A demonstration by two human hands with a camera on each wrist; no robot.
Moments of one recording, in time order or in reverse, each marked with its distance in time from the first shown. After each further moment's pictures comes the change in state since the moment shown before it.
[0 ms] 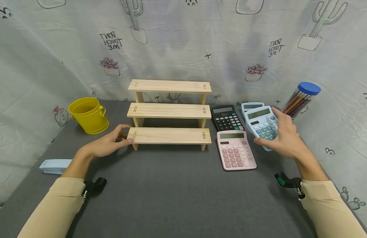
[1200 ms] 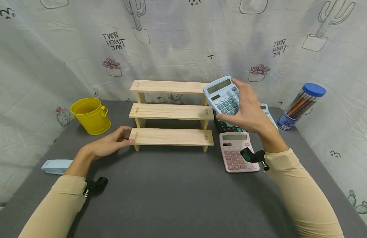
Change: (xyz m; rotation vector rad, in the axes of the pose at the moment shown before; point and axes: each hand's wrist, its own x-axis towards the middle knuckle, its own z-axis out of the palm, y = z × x) left_hand 0.005 -0.010 -0.002 -0.133 -0.033 -0.050; right_hand 0.069 -0.126 0.012 0.131 0.063 -0.296
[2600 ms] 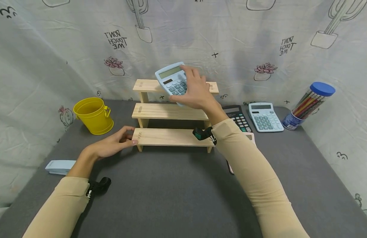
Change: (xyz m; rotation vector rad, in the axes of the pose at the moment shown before) left_hand 0.002 -0.003 -0.002 -0.004 -0.001 -0.009; right_hand 0.108 -0.090 0.087 0.005 -0.113 0.009
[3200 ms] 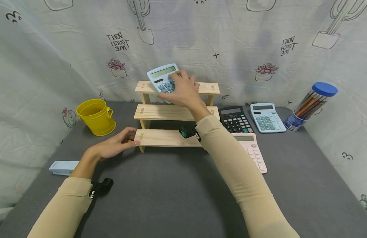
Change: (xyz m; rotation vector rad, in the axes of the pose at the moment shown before) left_hand -0.001 0.002 0.004 -0.021 -0.008 0.001; right_hand 0.022 -0.026 0.026 -0.127 -0.050 0.079
